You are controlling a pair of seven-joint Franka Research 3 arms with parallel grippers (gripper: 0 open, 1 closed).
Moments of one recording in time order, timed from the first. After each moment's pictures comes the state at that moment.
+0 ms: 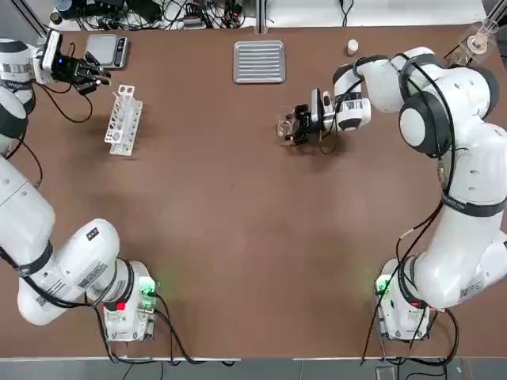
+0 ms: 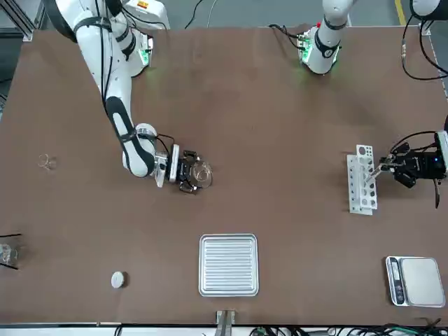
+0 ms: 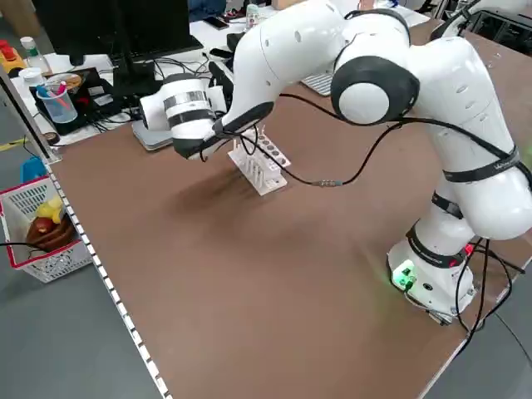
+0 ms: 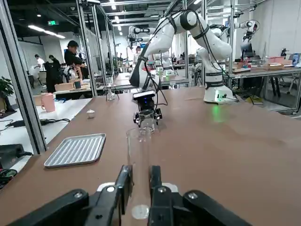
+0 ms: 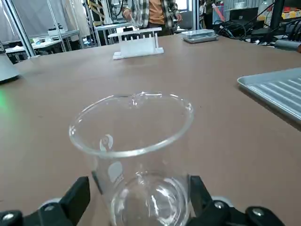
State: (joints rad) left arm 0.70 0.73 -0.18 -1.48 -0.91 1.22 2.43; right arm 0.36 0.71 0.05 -1.99 1.83 2.13 -2.59
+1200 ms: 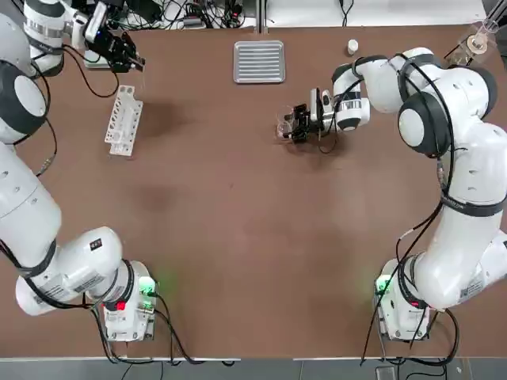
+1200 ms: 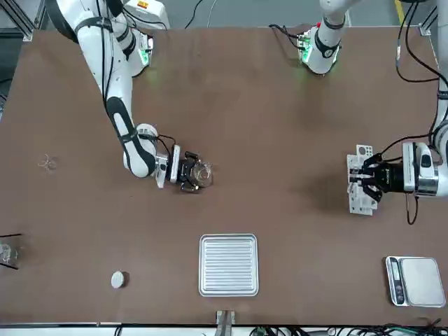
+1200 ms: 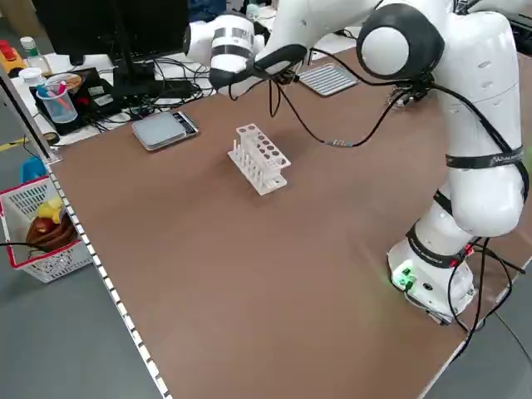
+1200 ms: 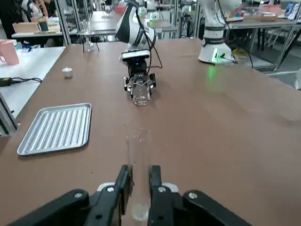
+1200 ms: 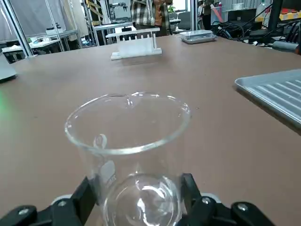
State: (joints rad) left arm 0.42 0.54 -0.19 -1.58 -0.84 1.52 2.26; right arm 0.36 0.72 0.05 -1.98 1.84 2.14 -2.60
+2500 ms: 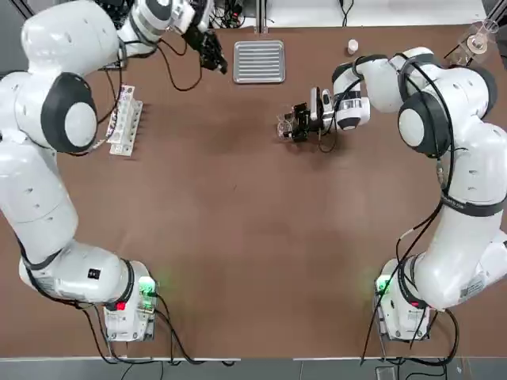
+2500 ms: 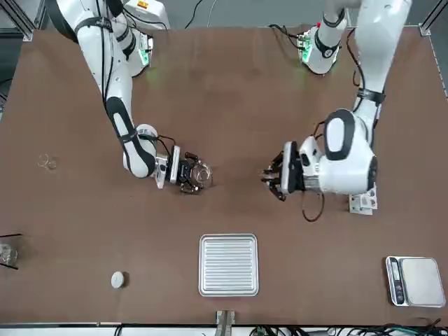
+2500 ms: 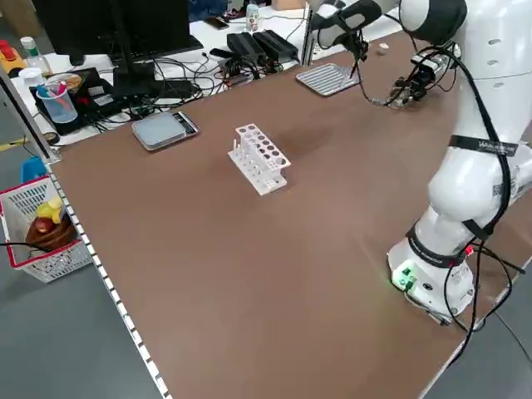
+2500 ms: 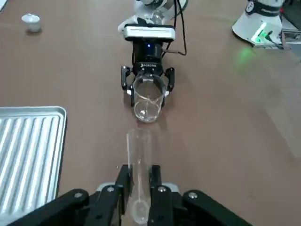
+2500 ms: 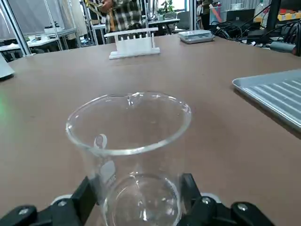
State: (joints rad) left arm -0.21 0.50 -0.19 -1.60 -0.77 2.00 1.62; right arm 0.36 0.72 0.05 -1.98 1.84 2.14 -2.60
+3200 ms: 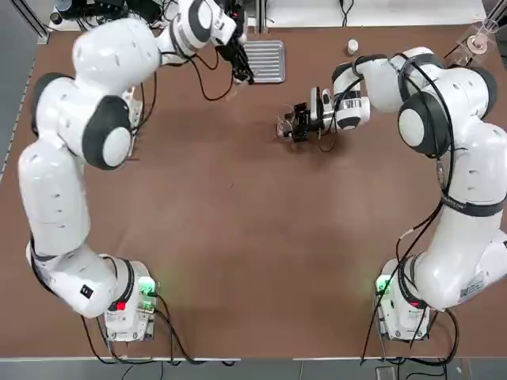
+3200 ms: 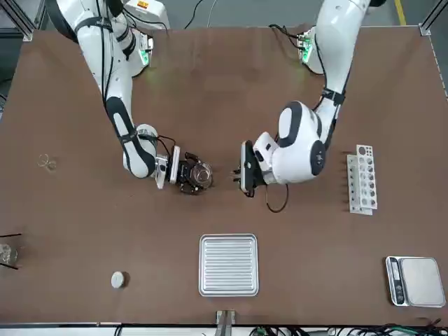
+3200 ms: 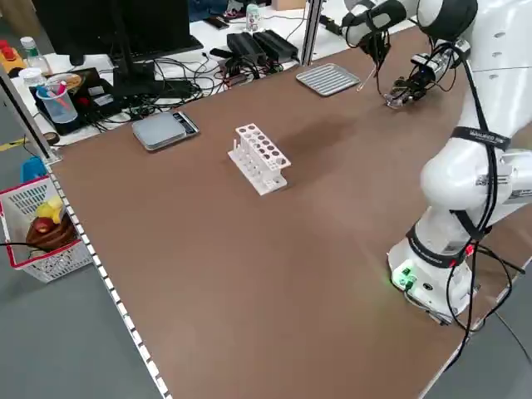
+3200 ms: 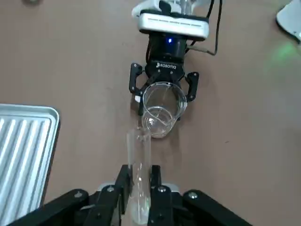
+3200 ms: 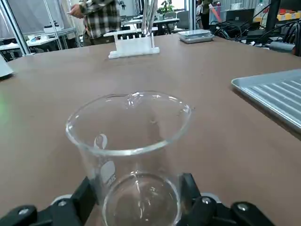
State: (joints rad) left arm -0.60 0.60 0.06 -1.48 -0.74 2.14 1.37; right arm 0.36 0.72 0.05 -1.98 1.84 2.15 -2.60
